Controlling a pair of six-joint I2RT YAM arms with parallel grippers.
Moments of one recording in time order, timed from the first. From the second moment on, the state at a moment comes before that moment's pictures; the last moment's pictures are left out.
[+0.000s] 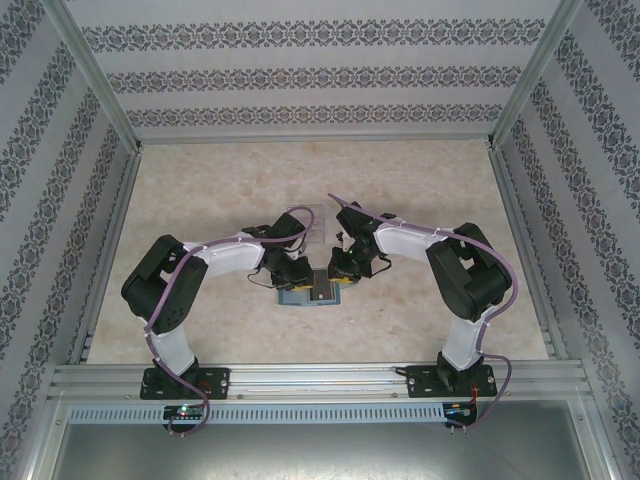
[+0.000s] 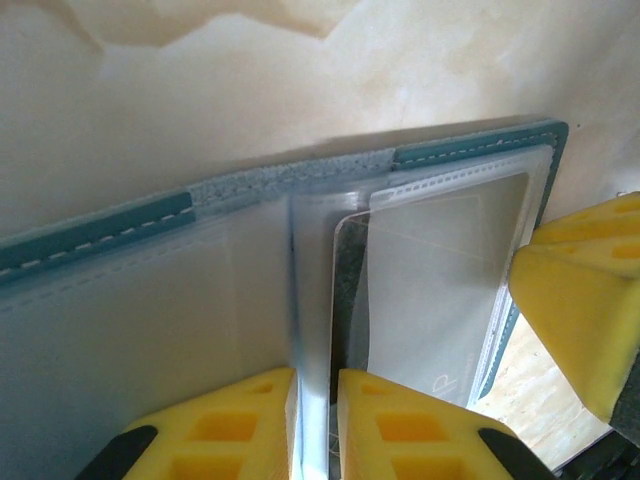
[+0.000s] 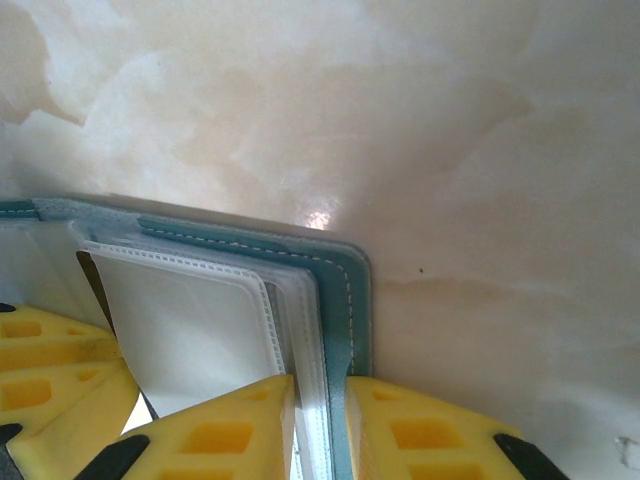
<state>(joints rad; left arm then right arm) -0.61 1.79 1.02 -0.49 0.41 -0.76 0.57 1.85 1.09 -0.61 -0.44 0.65</state>
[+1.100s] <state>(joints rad) -0.57 1.69 1.00 -0.46 0.40 -0.79 0.60 1.82 1.10 -0.66 -0.38 0.65</state>
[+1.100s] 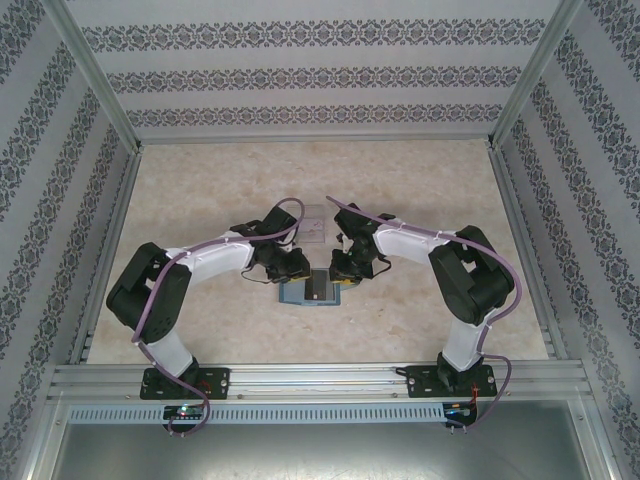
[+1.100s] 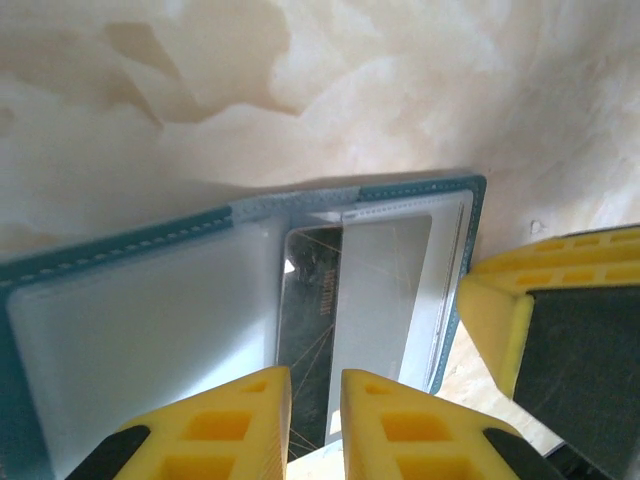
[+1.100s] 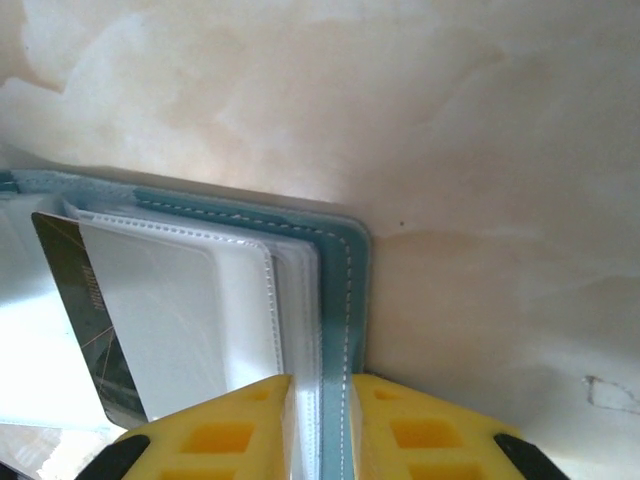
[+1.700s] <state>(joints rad) -0.53 1.70 0.93 -0.32 0.51 -0.85 0.64 1.84 1.16 -0.66 -0.39 0.65</state>
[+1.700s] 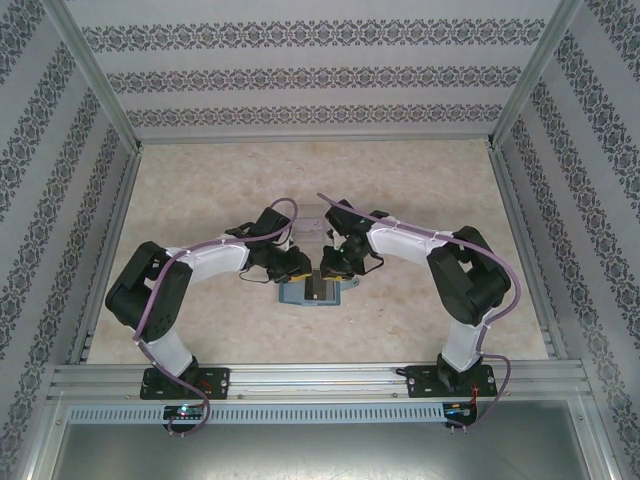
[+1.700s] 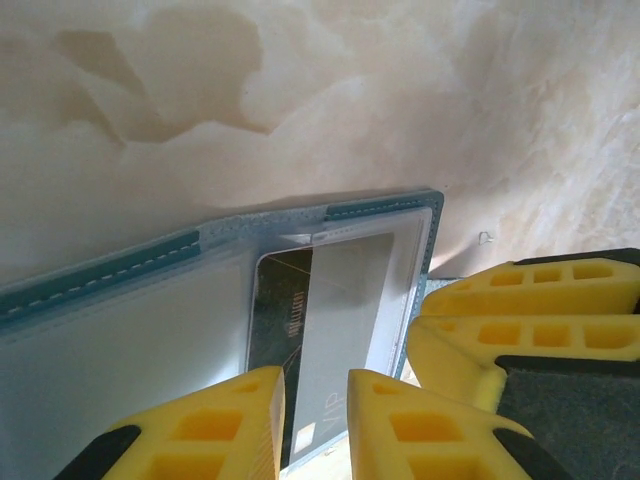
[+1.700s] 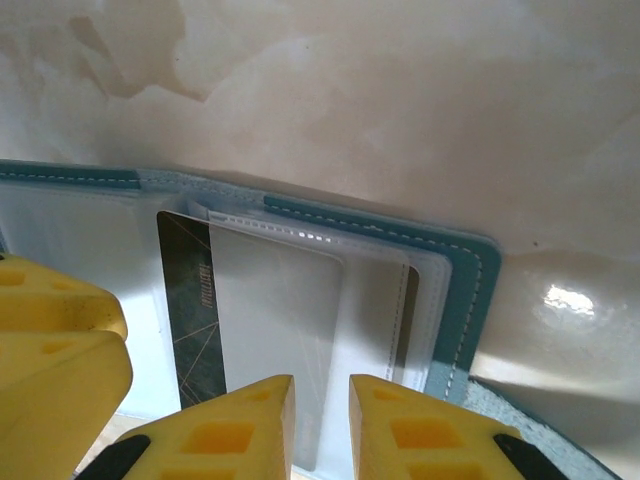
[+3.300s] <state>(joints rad) -0.50 1.71 0.83 -0.15 0.62 -0.88 0.64 1.89 1.18 -0.64 -0.41 0.65</state>
